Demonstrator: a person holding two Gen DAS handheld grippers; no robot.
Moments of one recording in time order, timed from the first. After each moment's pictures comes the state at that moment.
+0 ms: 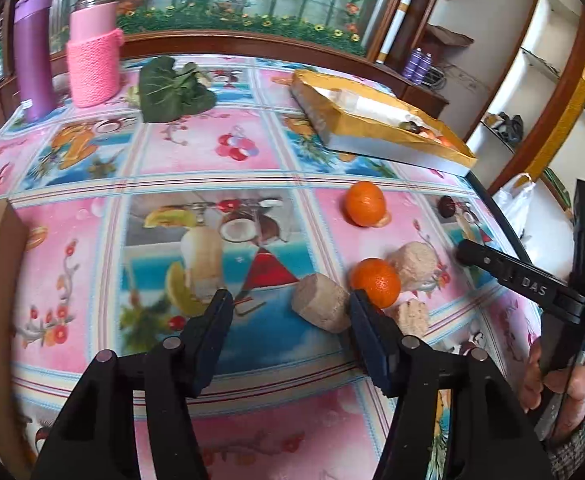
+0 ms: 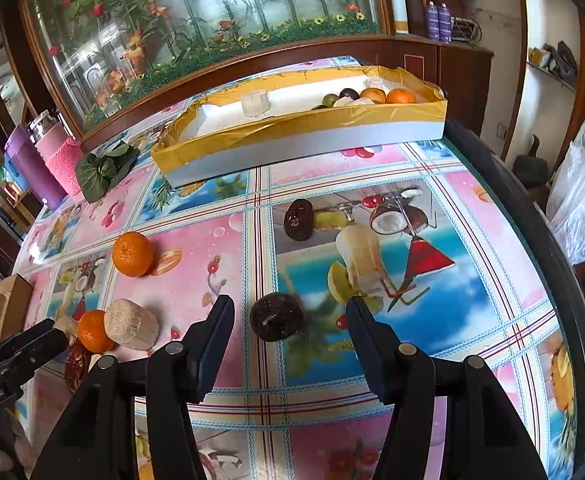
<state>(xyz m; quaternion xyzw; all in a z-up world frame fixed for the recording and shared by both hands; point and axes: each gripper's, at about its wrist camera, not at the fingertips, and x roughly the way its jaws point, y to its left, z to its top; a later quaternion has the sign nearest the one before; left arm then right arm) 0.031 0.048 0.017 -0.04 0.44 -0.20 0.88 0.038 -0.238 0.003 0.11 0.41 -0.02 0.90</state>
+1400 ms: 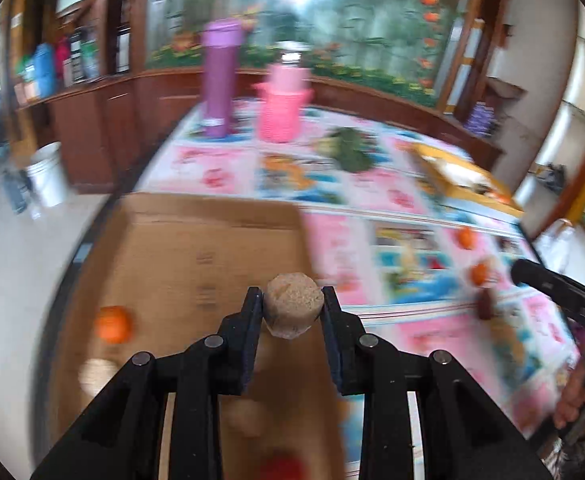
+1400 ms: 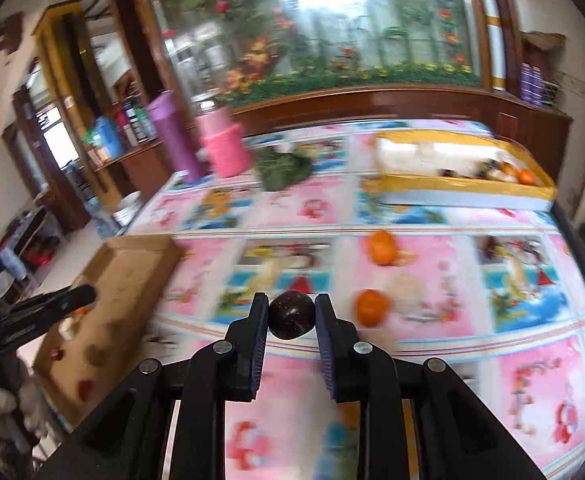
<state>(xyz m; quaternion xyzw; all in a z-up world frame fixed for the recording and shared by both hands) -0.051 0.268 0.091 -0.06 0.40 -0.05 0.91 -0.027 -0.065 0.083 0.07 0.36 0.15 0.92</state>
